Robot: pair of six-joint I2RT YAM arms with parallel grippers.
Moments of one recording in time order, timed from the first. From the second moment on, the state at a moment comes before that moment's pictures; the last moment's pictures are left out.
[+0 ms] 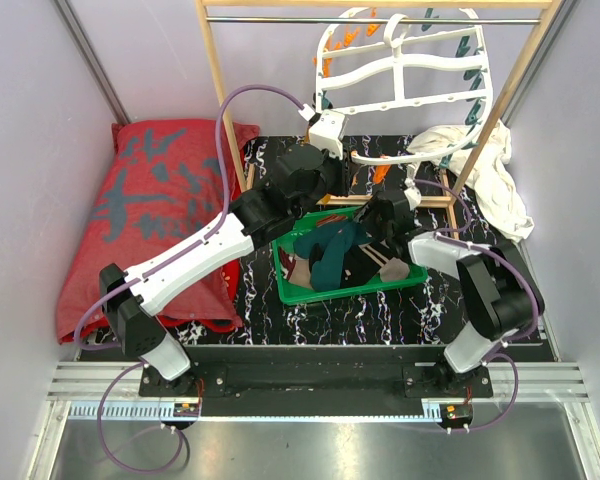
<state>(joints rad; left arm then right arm) -0.92 1.60 1.63 -0.18 -0.29 -0.26 0.39 1.63 0.84 0.23 0.16 0.95</state>
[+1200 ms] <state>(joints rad) -0.92 1.60 1.65 -0.22 -0.30 -0.27 0.39 1.08 0.46 0.34 -0.26 0.64</state>
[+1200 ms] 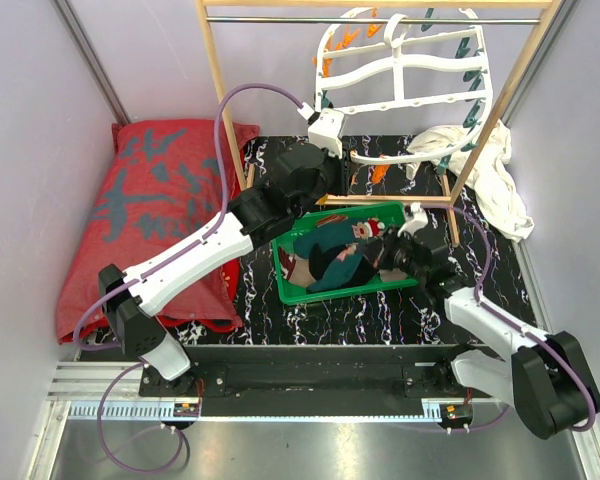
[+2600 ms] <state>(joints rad) -0.92 1.60 1.66 -0.22 -0.30 -0.29 0.39 1.35 0.66 -0.19 -0.10 0.89</state>
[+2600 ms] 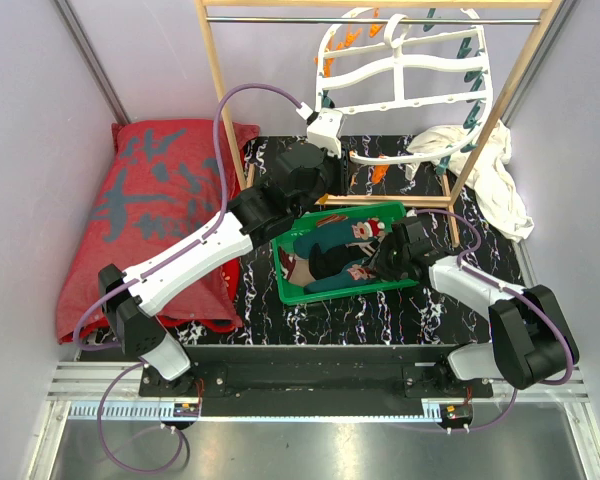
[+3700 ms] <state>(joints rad) -0.92 1.60 1.75 -0.28 -0.30 -0.29 0.39 1.01 0.85 -0.17 -0.34 0.12</state>
